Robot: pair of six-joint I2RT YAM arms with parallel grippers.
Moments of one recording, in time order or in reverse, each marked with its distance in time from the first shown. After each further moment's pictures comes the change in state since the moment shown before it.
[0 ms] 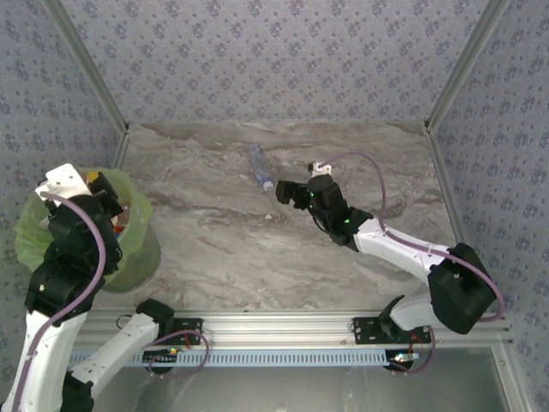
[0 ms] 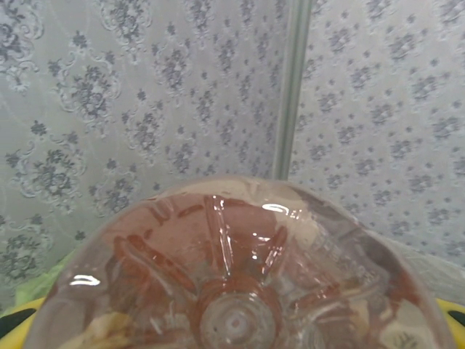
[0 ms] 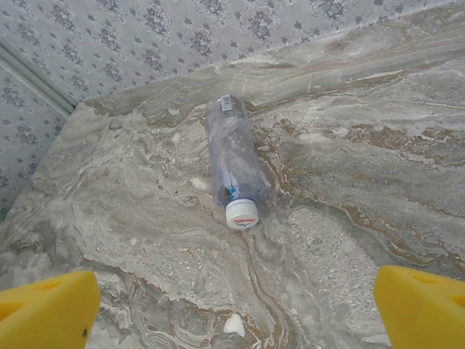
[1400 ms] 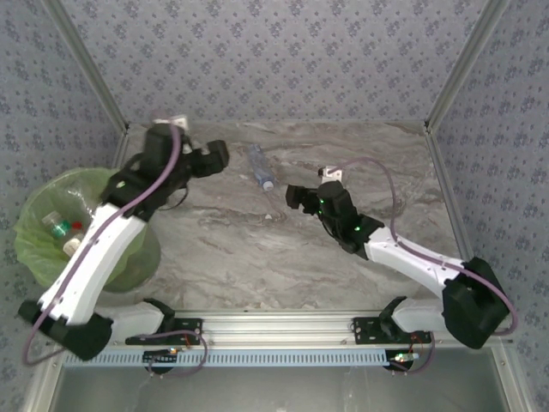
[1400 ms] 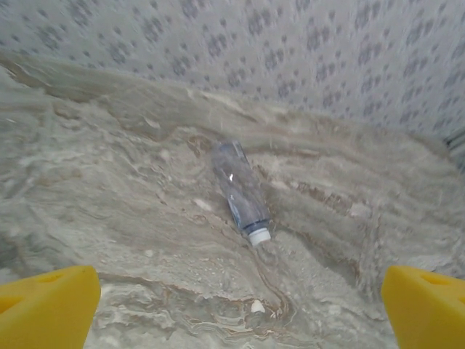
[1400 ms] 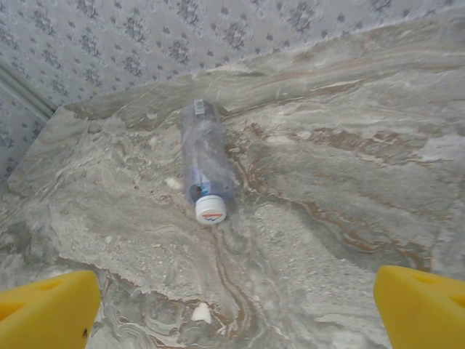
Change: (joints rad) left arm -0.107 0.562 0.209 0.008 0.769 -0.293; right arm -0.018 -0.133 -0.095 -0.029 0.056 -0.041
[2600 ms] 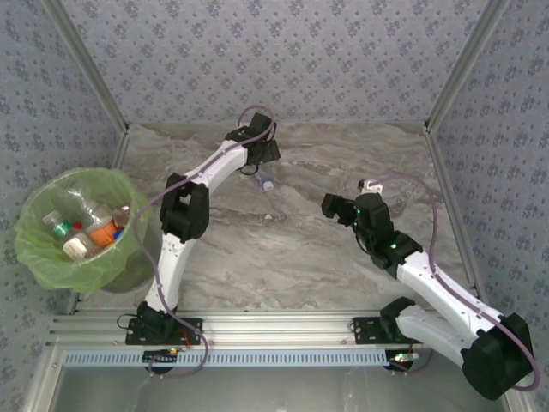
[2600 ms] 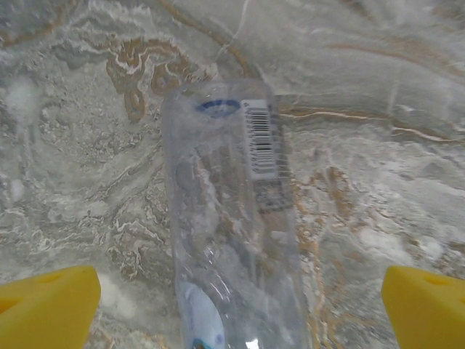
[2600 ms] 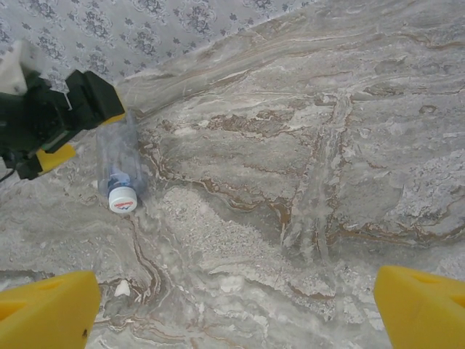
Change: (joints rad) left arm 0.020 1.138 0.633 0.065 -0.010 -0.190; right arm -0.178 -0.322 -0.146 -0.241 -0.053 0.036
